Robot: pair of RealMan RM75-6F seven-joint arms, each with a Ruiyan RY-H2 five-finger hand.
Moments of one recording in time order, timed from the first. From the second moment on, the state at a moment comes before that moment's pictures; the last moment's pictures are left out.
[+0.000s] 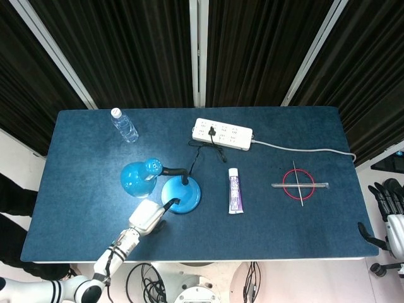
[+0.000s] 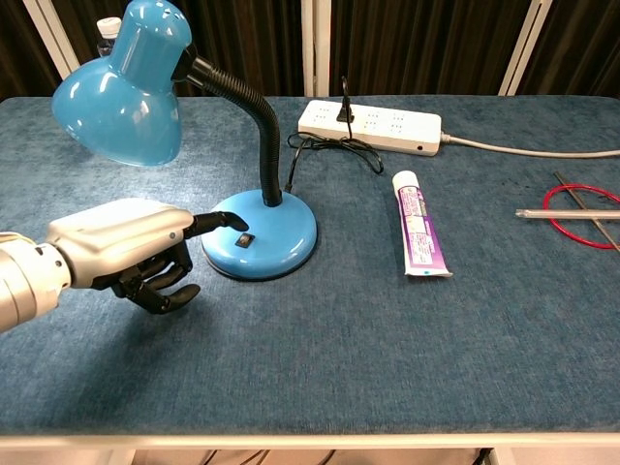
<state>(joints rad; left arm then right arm) -0.56 -1.63 -0.05 -1.62 1.25 0.96 0.49 0.01 -1.02 0.02 -1.56 -1.54 1.51 0.29</state>
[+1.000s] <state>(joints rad) -0.59 -1.64 -0.03 -1.61 1.20 0.98 0.50 0.01 -1.02 0.02 -1.55 -1.54 1.51 0.31</state>
